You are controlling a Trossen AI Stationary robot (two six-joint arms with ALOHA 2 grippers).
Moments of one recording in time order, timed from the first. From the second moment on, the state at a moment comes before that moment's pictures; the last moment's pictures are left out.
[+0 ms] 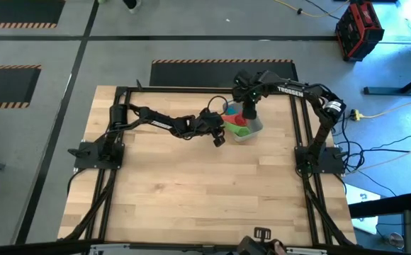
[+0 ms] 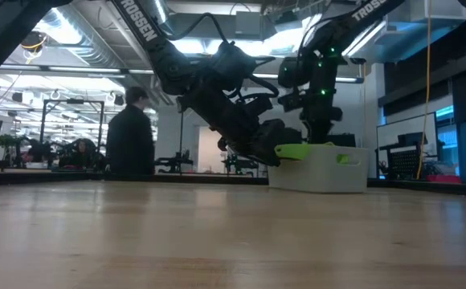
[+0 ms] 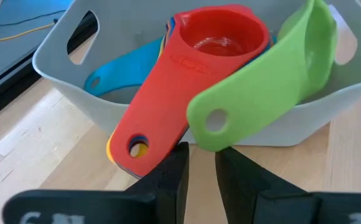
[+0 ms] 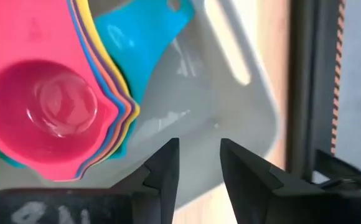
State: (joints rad) left arm 0.22 2.06 1.16 0.36 -0.24 -0.10; right arm -0.65 1.80 1.36 -0.91 0.08 -0.56
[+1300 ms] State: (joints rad) left arm 0.17 2.05 1.16 0.32 -0.25 -0.10; right arm -0.41 1.80 1.44 -1.23 -0.03 -0.34
